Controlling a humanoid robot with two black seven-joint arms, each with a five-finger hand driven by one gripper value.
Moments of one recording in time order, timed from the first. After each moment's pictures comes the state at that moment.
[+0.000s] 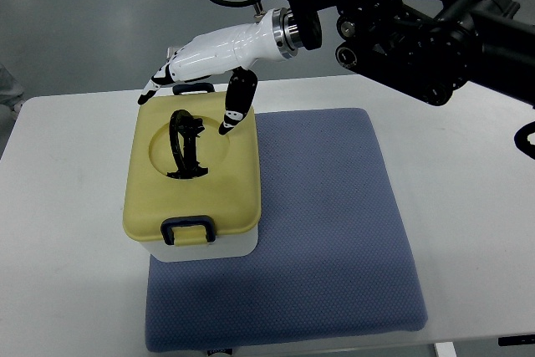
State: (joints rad) left arm 0.00 0.00 -0.02 -0.18 0.02 -0.01 0.06; right arm 1.48 -0.15 0.22 0.96 -1.57 0.41 0.52
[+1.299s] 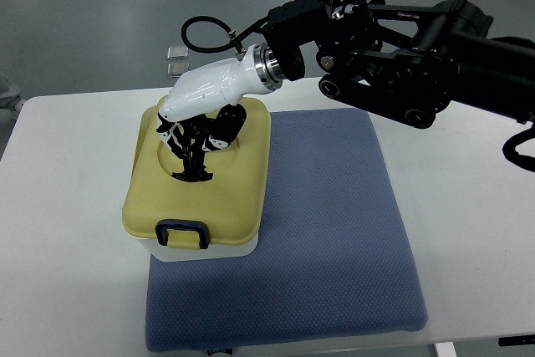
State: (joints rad) left arm 0.00 0.00 -0.02 -0.18 0.02 -0.01 0.06; right arm 1.46 -0.11 0.16 1.00 -1.64 0.39 0.51
